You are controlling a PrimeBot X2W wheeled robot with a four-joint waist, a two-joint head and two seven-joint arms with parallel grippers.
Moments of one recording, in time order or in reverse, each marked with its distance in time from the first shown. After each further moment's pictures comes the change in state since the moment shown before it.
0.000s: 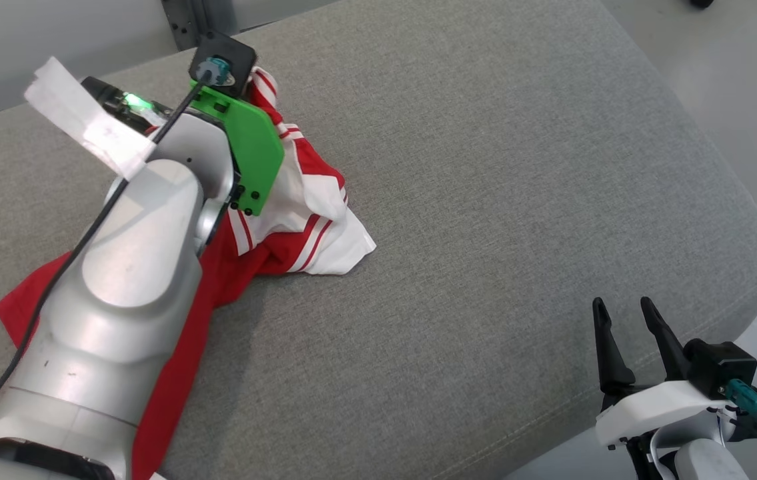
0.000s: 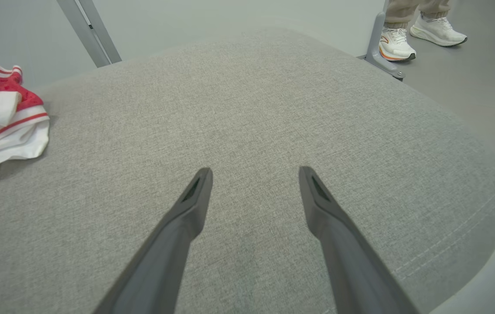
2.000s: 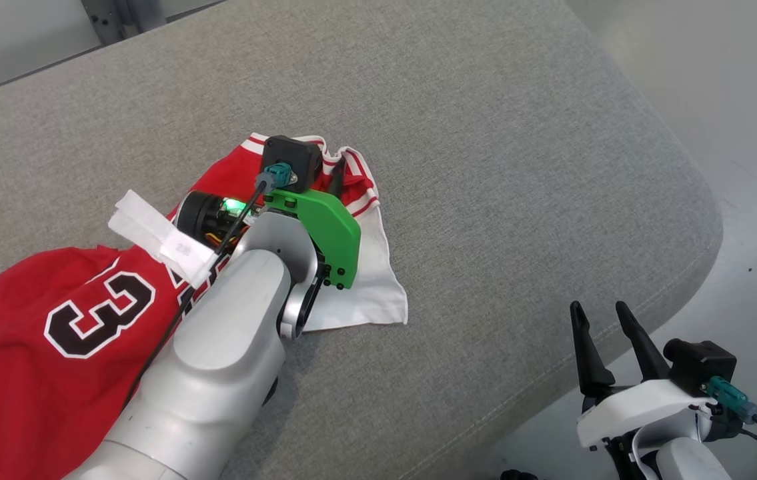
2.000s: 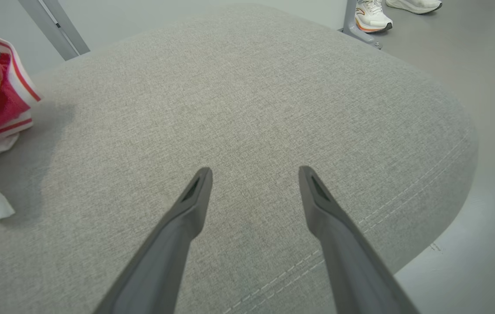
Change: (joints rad) left arm 0.163 -0.125 -0.127 0.032 -0.281 0.157 -0.256; right arm -0.019 0.000 0.066 0.041 0.082 0.000 0.000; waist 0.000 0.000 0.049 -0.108
